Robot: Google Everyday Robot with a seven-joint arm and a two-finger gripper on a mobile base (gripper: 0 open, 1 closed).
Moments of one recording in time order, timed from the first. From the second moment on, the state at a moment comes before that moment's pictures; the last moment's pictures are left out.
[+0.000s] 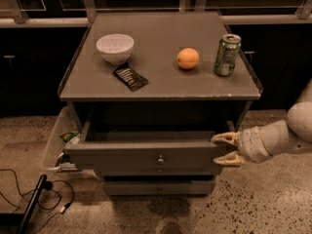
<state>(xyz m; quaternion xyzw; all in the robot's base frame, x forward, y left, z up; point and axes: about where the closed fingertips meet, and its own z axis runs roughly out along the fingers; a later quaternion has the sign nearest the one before) 0.486 -0.225 0.659 -0.68 0.65 0.15 0.32</state>
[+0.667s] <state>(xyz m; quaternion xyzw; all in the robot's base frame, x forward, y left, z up) 0.480 -0.224 0.672 -0.67 0.65 0.15 0.32</state>
